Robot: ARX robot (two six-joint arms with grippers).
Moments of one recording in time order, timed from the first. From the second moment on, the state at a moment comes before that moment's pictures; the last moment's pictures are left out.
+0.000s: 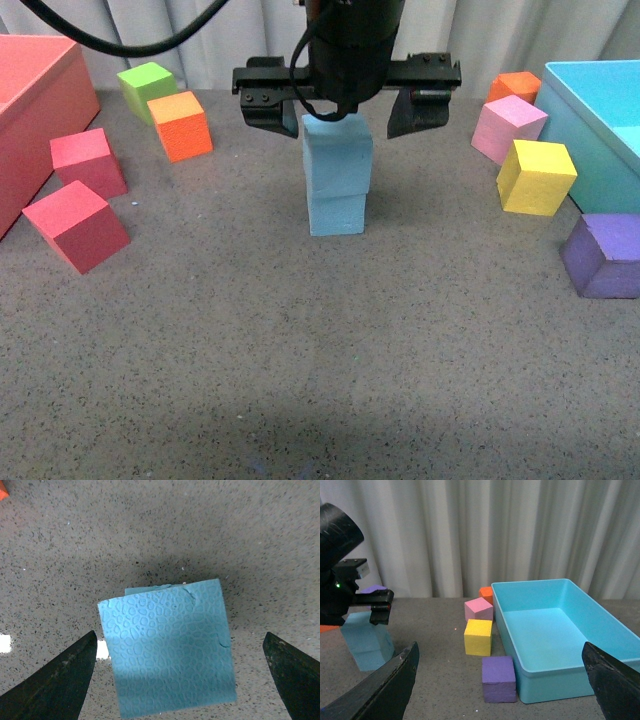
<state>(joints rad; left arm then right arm) -0.55 2.31 1.85 -0.55 -0.30 -0.50 0.00 0.00 0.00 0.00 0.00 0.00</state>
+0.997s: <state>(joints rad) -0.20 1.46 0.28 1.17 -0.19 -0.01 0.00 0.00 0.00 0.00 0.00 0.00</state>
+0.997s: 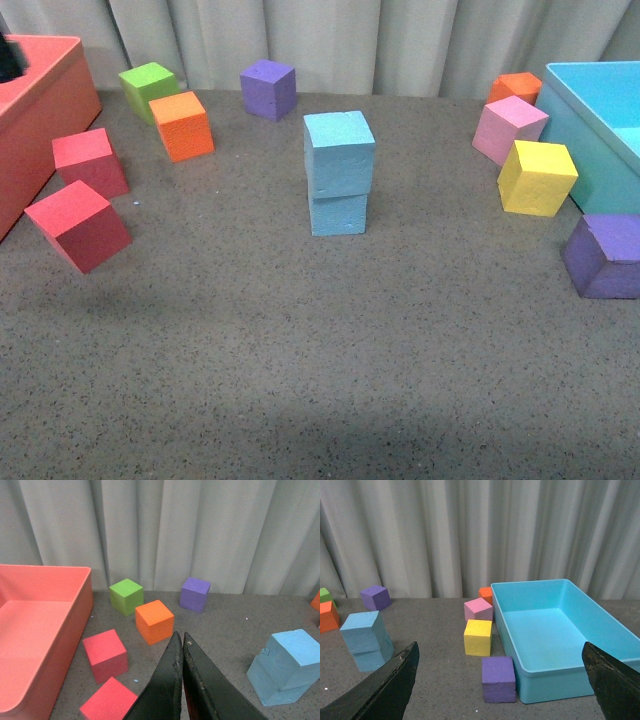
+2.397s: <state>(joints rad) 0.00 0.24 0.02 0.25 0.00 -0.01 0.00 0.00 0.00 0.00 0.00 0.00</state>
